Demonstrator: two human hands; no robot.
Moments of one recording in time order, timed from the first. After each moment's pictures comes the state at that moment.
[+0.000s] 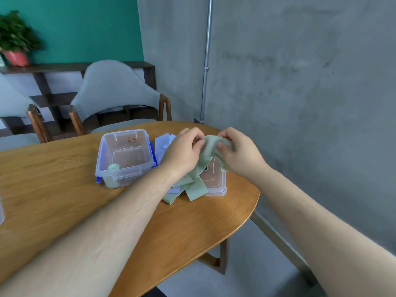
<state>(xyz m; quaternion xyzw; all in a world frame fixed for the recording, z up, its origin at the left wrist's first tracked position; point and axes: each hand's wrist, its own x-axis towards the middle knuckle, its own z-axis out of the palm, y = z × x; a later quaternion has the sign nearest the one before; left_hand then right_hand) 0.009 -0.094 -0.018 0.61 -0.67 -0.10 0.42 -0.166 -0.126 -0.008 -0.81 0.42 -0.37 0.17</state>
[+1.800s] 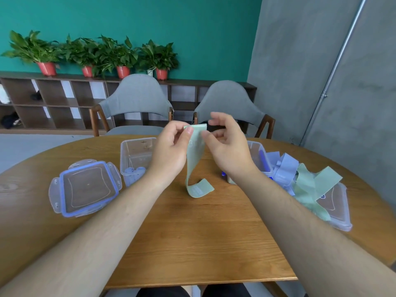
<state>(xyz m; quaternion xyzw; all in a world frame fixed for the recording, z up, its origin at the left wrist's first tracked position) 0.212 0.141 0.026 0.63 -0.41 -0.01 0.66 0.103 0.044 0.042 -0.79 0.17 -0.44 0.40</state>
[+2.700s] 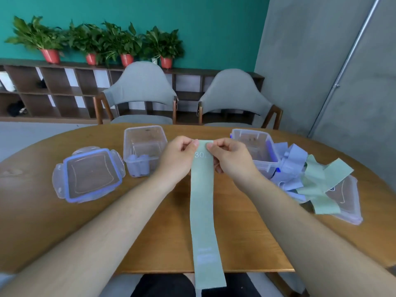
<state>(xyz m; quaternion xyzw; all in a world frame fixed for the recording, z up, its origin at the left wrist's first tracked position) 0.208 0.142 -0.007 0.74 -0.35 -0.09 0.57 0.099 0.043 0.003 -0.76 0.28 -0.30 0.51</state>
